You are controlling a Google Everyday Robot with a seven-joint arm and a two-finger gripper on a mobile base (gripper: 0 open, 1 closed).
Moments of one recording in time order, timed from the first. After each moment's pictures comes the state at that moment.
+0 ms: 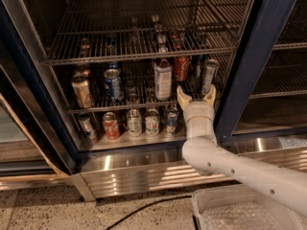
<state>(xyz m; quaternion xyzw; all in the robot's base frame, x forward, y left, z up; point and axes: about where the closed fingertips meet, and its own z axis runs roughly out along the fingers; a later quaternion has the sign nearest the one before) 0.683 -0.164 0.755 0.01 0.67 -0.06 0.74</state>
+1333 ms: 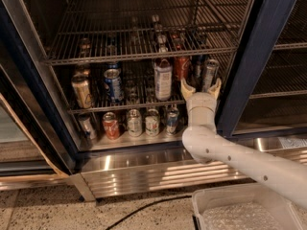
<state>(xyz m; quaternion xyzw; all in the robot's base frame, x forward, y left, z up) 0.714 -0.187 0.764 0.04 0.66 -0.09 0.75</state>
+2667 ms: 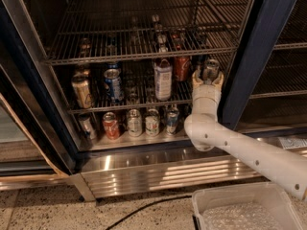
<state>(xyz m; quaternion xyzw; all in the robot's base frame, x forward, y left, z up) 0.756 -0.225 0.758 0.07 0.66 -0.14 0.74</state>
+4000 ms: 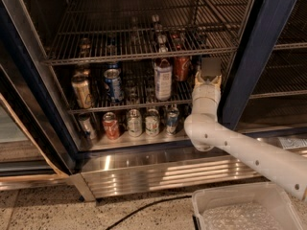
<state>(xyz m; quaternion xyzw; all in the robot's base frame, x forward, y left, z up) 0.756 -0.225 0.758 0.07 0.66 -0.14 0.74</state>
